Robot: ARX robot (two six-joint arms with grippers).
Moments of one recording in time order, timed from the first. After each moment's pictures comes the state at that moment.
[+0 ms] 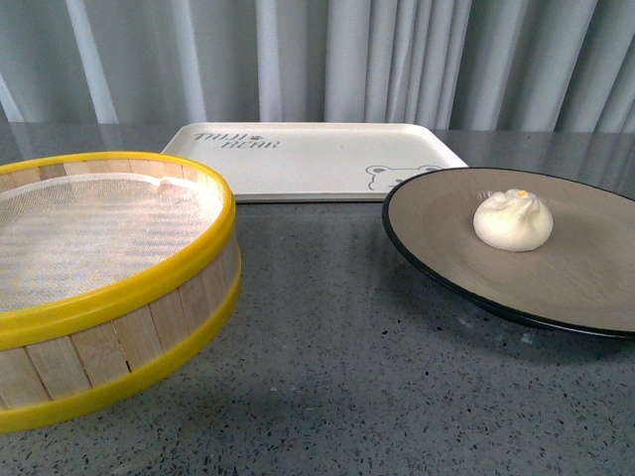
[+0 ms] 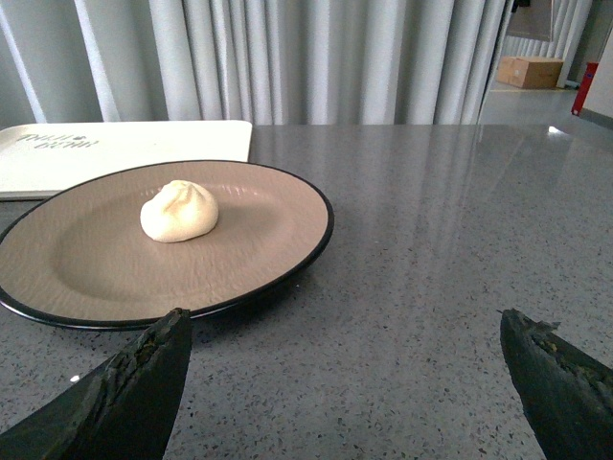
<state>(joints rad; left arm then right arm) -0.09 0.61 0.67 -0.02 -0.05 0.03 0.00 0.00 0.01 0.00 0.00 0.00</state>
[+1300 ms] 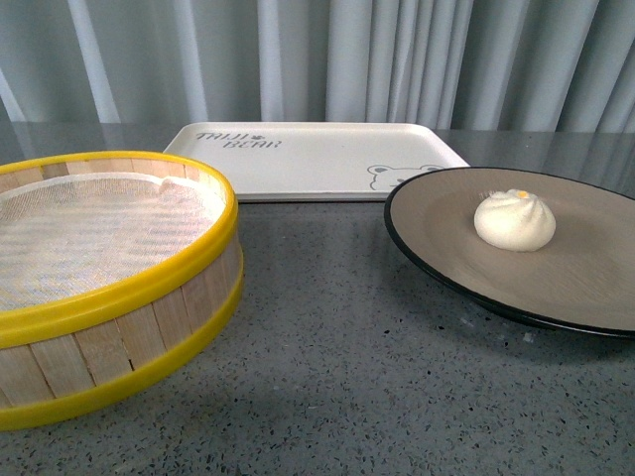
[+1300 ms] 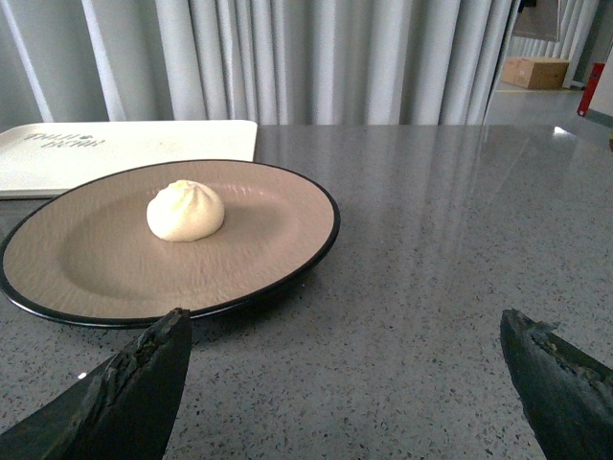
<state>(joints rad) 0.00 0.05 0.05 0.00 0.00 0.00 0.00 0.00 0.01 0.00 0.00 0.00</state>
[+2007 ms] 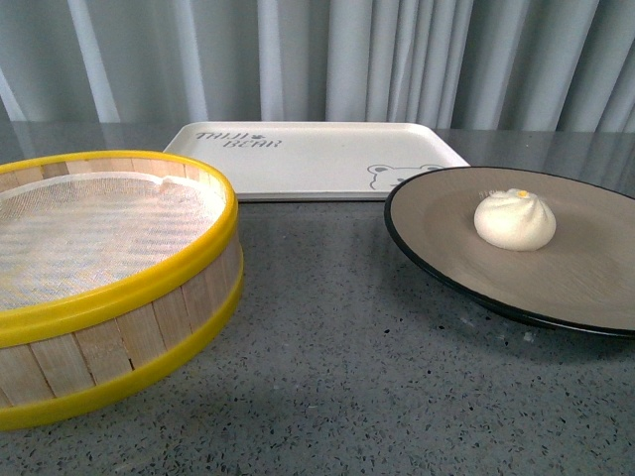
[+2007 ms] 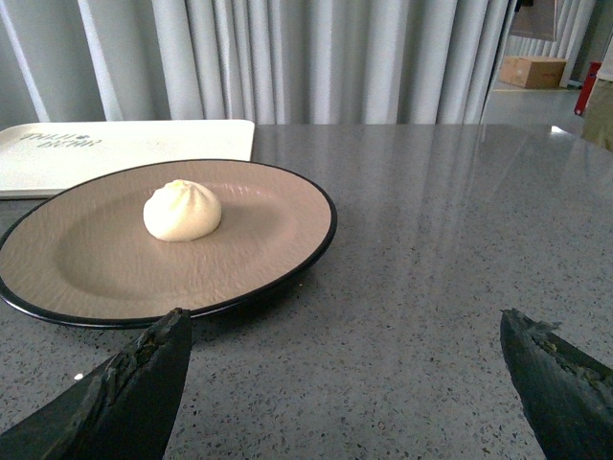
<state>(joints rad) 0.00 0.00 0.03 0.00 0.00 0.00 0.00 0.00 0.01 0.00 0.00 0.00</state>
